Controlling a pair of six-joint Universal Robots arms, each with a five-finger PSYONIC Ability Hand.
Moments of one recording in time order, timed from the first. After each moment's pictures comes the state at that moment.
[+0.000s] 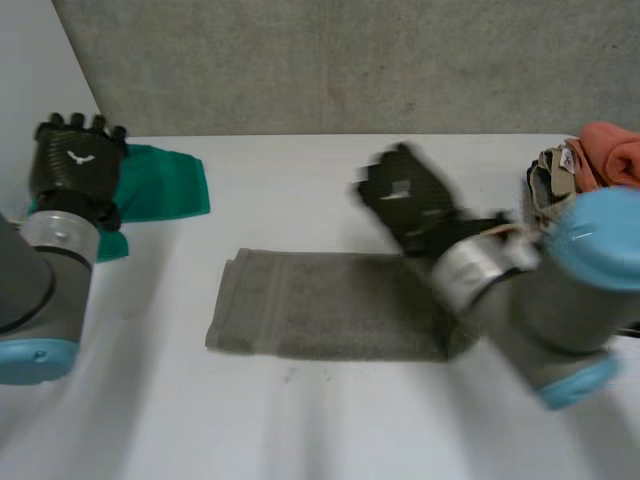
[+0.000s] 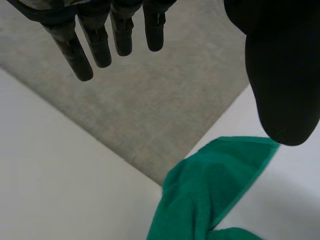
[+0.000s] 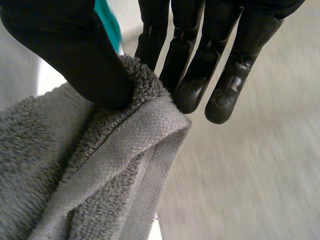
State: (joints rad) left arm 4.49 -1.78 -1.75 3.64 -1.67 3.73; right arm 2.11 -1.18 1.57 -0.46 1.25 2.27; left_hand 0.20 0.20 0.21 0.20 0.05; right_hand 0.97 1.17 1.19 1.19 0.99
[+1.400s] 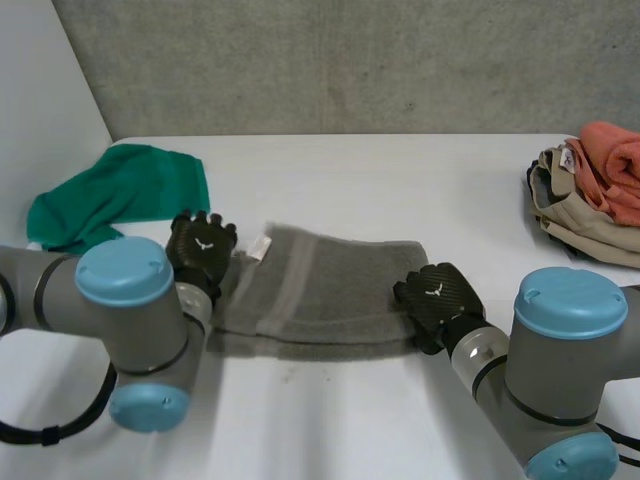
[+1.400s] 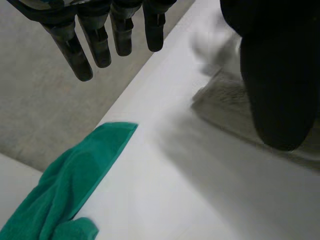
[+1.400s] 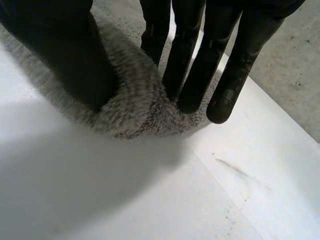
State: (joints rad) left arm 4.19 -2.14 -1.61 3.56 -1.81 3.72; right arm 2.08 -1.09 1.77 -0.33 1.50 2.67; left_hand 0.20 0.20 0.21 0.21 0.05; right_hand 0.82 1.01 1.02 1.02 0.81
